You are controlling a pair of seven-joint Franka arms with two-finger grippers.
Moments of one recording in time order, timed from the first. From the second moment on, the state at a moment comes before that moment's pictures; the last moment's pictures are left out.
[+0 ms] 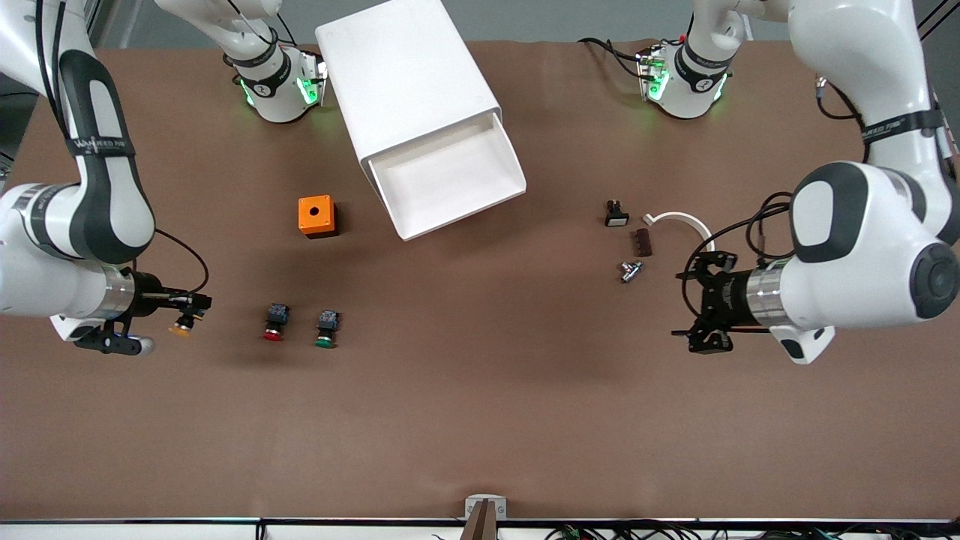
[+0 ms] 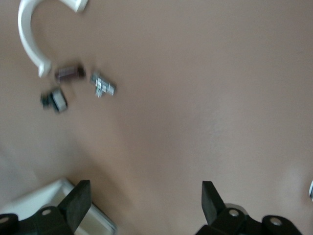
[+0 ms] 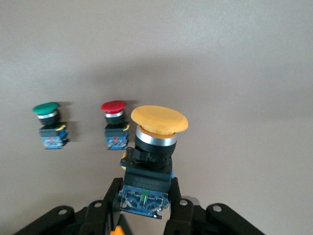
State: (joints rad) left arm -0.43 0.53 0.35 -1.25 -0.48 1.60 -1.40; right arm -0.05 0.39 -0.01 -1.68 0.14 1.86 0.08
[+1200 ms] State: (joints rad) left arm -0.48 0.44 0.27 -1.29 -0.23 1.52 -0.78; right arm 0.39 0.21 -0.01 -1.51 0.21 1.58 1.23
